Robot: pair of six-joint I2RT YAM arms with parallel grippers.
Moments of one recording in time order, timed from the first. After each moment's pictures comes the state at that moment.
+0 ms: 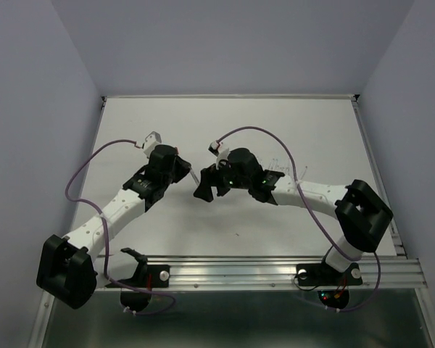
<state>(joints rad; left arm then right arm) -0.50 1.14 0.77 -0.22 -0.25 -1.00 0.87 1.62 1.02 0.15 -0.30 0.40</state>
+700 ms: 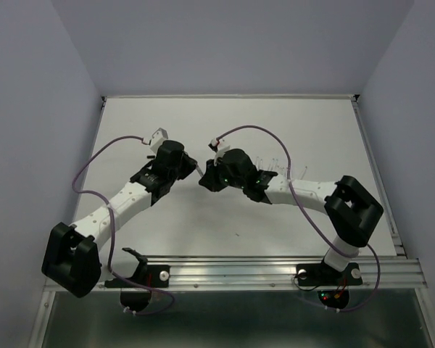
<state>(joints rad) -0.52 1.19 0.81 -0.20 -0.27 -1.03 0.90 1.72 1.09 0.17 -0.13 0.42</state>
